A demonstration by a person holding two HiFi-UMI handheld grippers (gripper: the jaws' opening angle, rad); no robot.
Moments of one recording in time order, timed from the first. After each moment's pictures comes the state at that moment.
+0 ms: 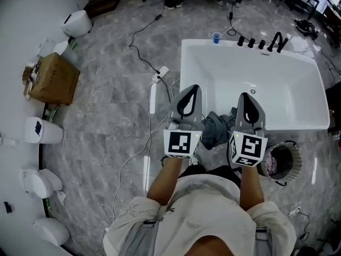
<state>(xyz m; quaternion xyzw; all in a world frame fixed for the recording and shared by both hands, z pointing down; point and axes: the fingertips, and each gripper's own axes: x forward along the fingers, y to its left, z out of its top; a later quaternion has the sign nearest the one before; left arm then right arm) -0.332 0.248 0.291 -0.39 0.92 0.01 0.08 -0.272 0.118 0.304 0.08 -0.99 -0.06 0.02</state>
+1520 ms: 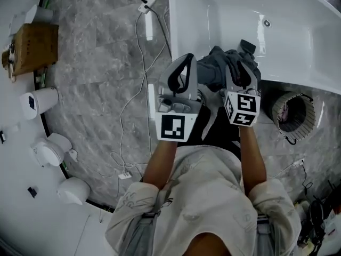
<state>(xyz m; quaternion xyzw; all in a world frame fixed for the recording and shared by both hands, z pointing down) -0.369 0.231 0.460 -0.38 0.92 0.01 -0.02 -0.318 0.112 0.609 0.03 -0.96 0.07 0.27</state>
